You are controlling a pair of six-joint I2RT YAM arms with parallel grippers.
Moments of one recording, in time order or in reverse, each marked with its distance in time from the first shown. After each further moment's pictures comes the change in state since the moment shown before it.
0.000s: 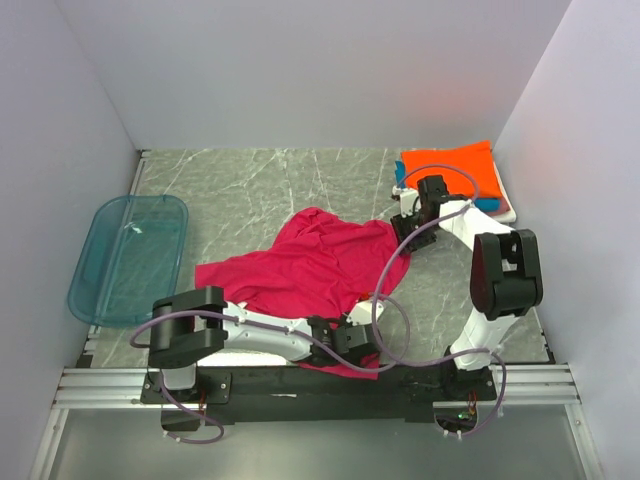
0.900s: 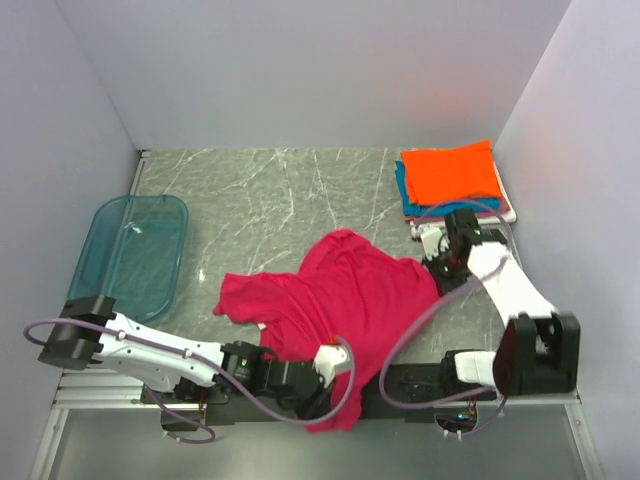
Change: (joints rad) left arm -0.243 -0.584 -0.371 0.074 0.284 -0.044; right arm -0.078 -0.424 -0.267 -0.301 0.116 -0.200
